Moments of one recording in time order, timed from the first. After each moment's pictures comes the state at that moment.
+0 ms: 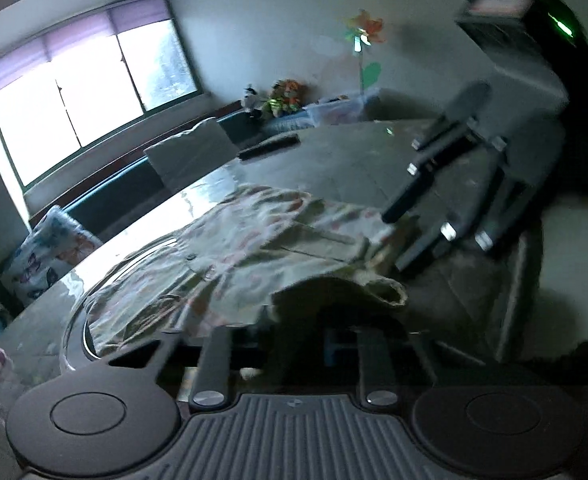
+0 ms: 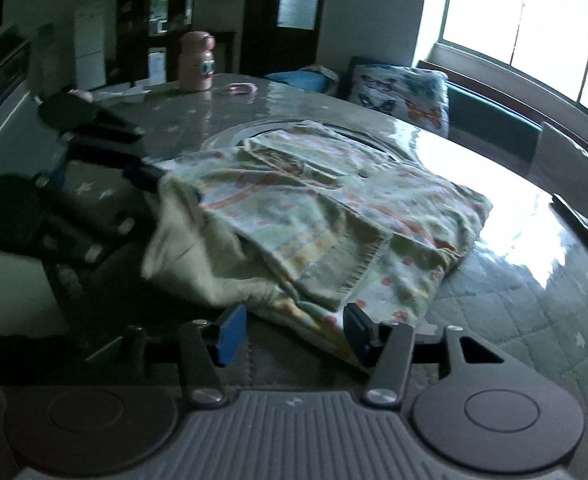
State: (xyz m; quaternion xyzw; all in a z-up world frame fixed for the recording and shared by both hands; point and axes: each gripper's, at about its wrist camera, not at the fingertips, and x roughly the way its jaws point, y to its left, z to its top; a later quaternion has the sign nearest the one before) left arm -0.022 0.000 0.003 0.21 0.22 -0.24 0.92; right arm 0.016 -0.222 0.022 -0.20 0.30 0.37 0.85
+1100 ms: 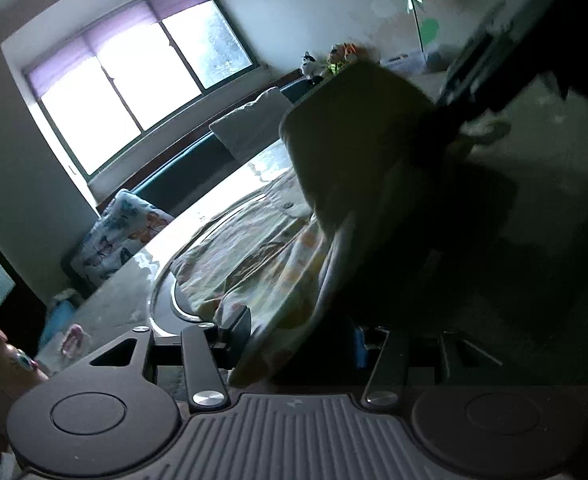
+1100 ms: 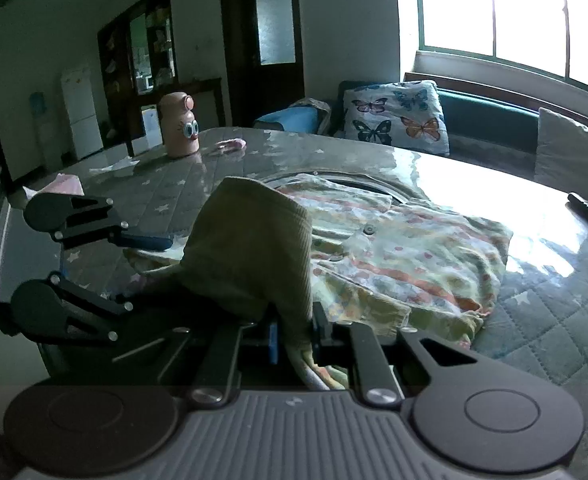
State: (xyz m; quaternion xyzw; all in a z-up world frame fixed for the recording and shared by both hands) left arm -0.015 0.036 -0.024 0.30 0.22 -0.12 0.92; right arm 0.066 -0.199 0.041 -0.09 0.29 0.38 0.87
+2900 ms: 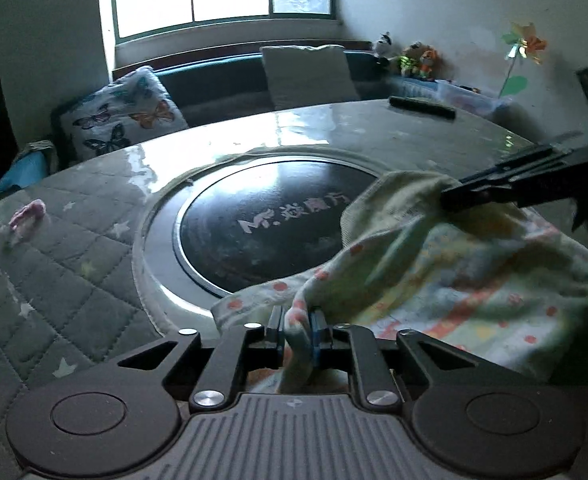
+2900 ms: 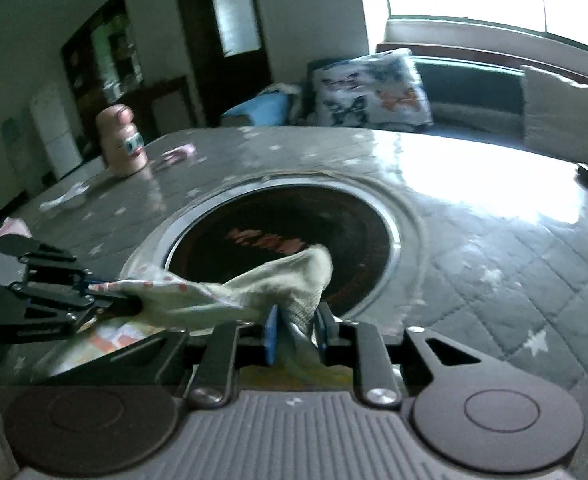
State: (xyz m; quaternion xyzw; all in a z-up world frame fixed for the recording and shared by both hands) left arm 0.077 0.110 -0.004 0.06 0.34 -0.11 0.93; right arm 0.171 -0.174 0.021 -0.04 0.33 0.35 0.88
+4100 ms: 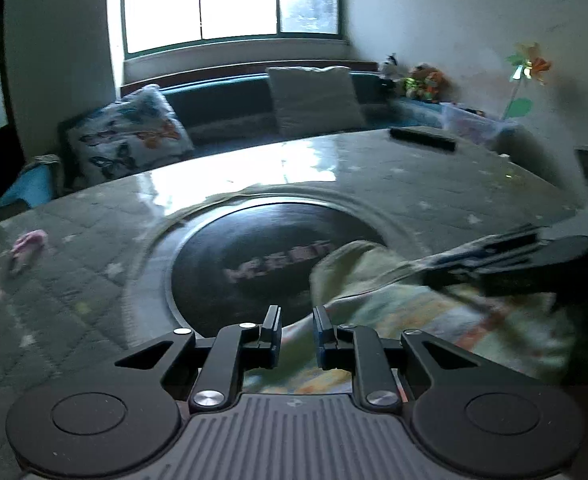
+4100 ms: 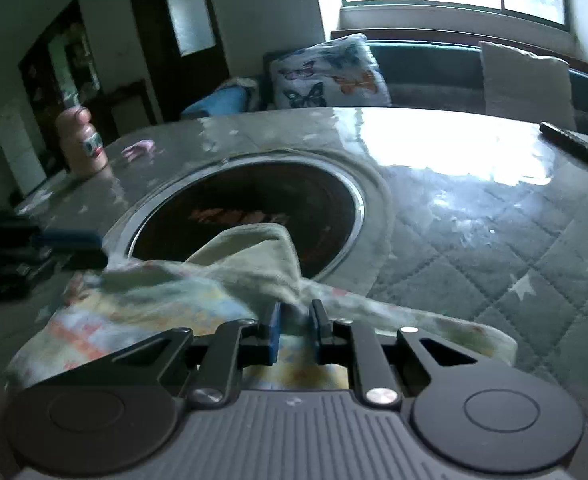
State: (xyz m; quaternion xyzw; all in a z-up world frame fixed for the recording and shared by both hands) left arm 0.093 0.071 0.030 0.05 0.32 -0.11 0.94; right arm 0.177 -0.175 -0.004 -0.02 0.36 0.29 0.89
